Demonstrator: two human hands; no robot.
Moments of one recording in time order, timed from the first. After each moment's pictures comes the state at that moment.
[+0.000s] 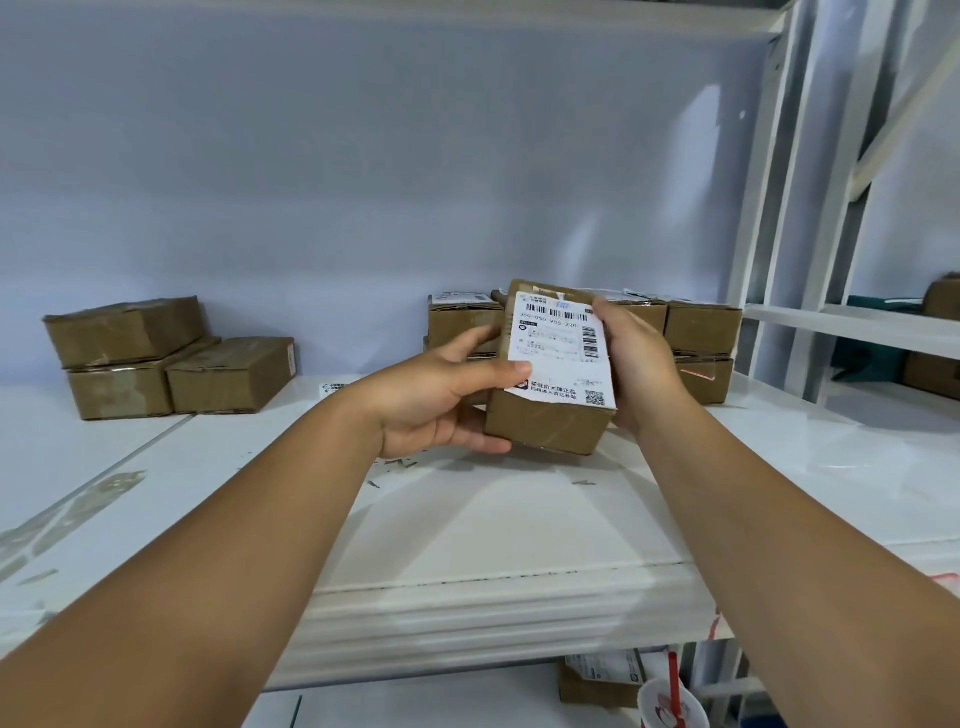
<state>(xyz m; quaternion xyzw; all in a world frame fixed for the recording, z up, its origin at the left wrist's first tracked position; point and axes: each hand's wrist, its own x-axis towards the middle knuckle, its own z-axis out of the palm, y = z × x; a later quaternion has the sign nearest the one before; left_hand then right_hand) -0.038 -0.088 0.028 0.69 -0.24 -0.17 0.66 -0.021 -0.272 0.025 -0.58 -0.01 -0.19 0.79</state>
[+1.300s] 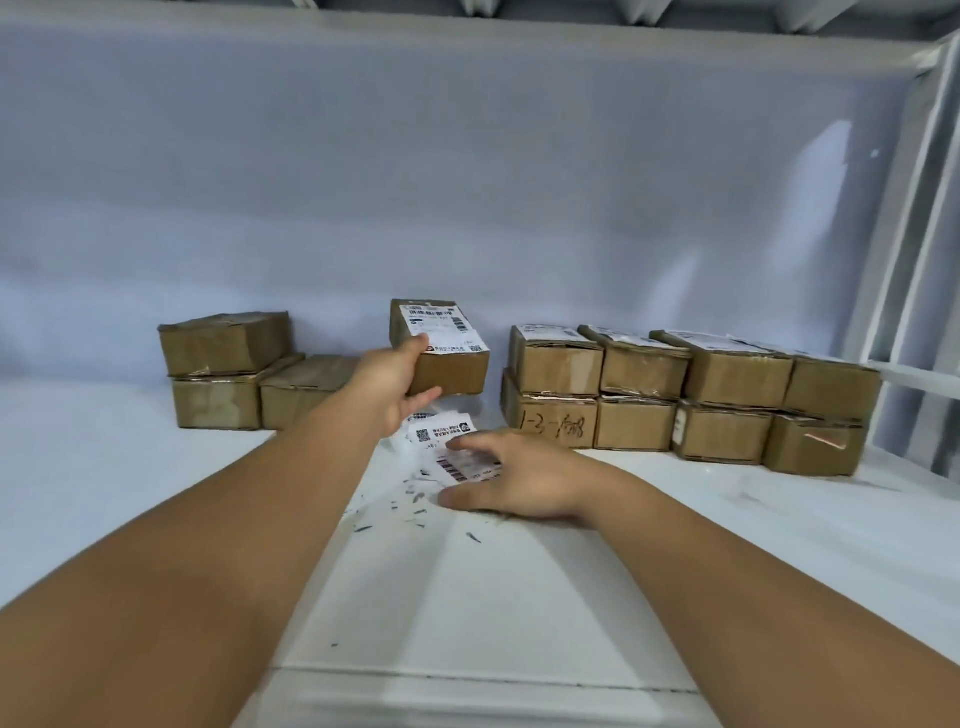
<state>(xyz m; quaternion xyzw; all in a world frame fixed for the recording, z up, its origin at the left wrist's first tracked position) 0.071 0.009 0.030 0.57 0.05 0.09 0.81 0.010 -0.149 -0.003 -0.95 -0.24 0.00 0.20</state>
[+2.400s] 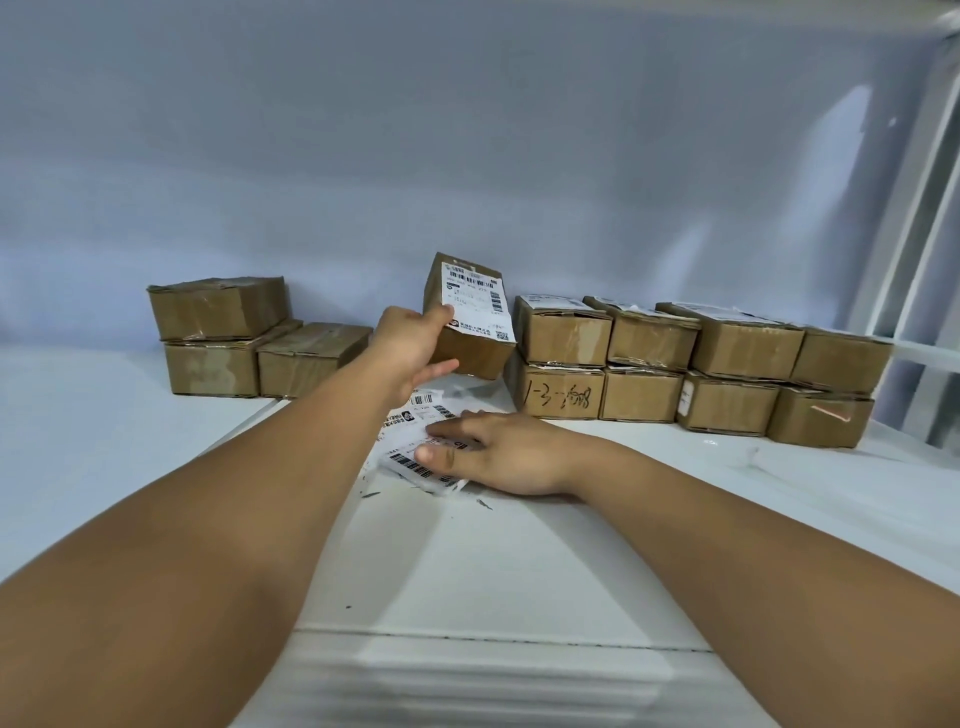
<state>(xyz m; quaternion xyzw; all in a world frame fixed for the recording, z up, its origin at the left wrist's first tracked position) 0.069 0.000 0.027 0.65 0.01 0.12 0.75 0.002 -0.133 -0.004 -0.95 -0.26 0.05 0.15</state>
